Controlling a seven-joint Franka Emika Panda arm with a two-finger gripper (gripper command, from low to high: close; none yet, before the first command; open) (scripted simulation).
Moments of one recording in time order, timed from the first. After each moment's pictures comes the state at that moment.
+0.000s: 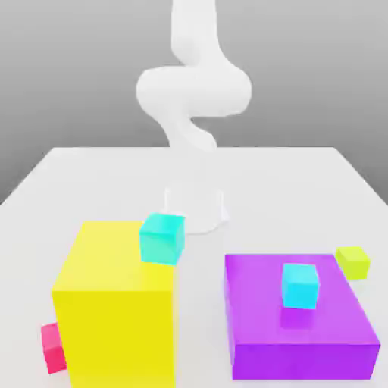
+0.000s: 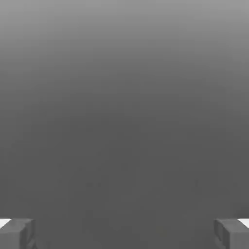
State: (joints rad) arm 0.07 -0.72 0.01 -2.34 0.02 2.34 0.73
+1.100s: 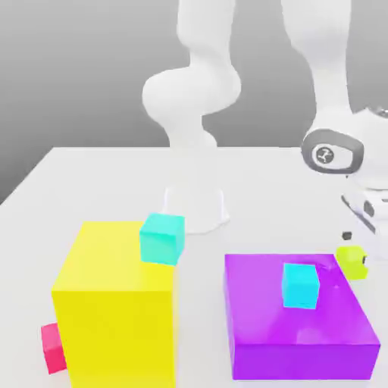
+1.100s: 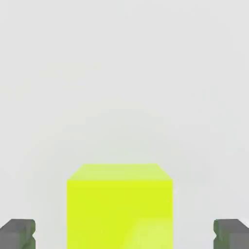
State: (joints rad) arm 0.82 0.31 0.13 -2.68 -0.25 2.99 0.29
